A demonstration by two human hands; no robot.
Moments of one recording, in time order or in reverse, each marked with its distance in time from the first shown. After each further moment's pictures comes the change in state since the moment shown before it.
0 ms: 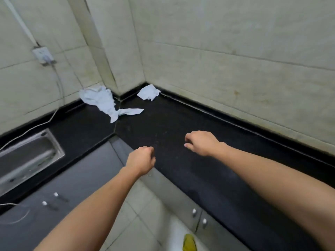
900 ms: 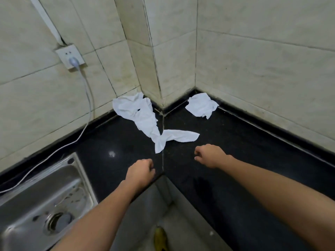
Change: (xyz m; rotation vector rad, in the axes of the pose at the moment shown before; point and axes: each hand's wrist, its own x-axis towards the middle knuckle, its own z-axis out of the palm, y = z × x) left_hand 0.231 -0.377 0.009 -0.133 -0.172 -0.315; right_hand 0.457 -0.118 0.084 0.139 -0.248 0.001
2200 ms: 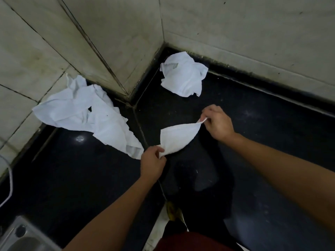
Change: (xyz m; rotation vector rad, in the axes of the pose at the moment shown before) left_hand 0.255 0.009 0.073 -0.540 -0.156 0.022; right_hand 0.182 0.098 0.031 0.462 0.475 0.369
